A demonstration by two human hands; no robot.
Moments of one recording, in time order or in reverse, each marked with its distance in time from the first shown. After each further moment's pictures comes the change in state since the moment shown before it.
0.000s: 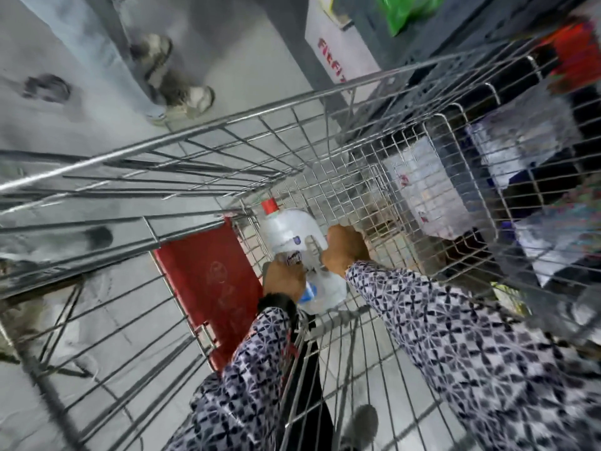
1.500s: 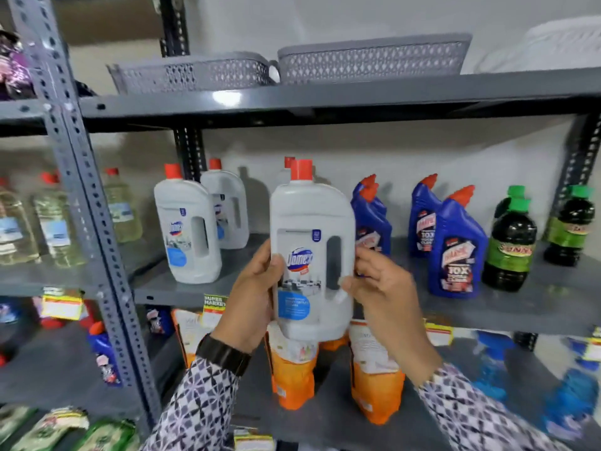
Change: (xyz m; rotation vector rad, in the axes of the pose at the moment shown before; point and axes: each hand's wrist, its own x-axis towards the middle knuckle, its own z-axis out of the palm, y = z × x) left_hand -0.694 0.321 0.030 -0.329 -1.166 1.664; right_hand -0.625 0.369 -0.379 1.227 1.657 -0.545
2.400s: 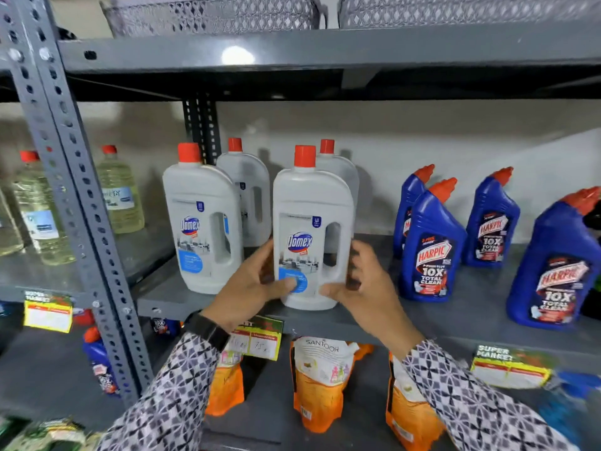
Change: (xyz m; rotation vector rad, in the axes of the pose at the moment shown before) left_hand 0.080 -0.018 -0.150 0.587 -0.082 -0.131; right_hand 0.092 0.101 0.102 -0.217 -0.169 0.036
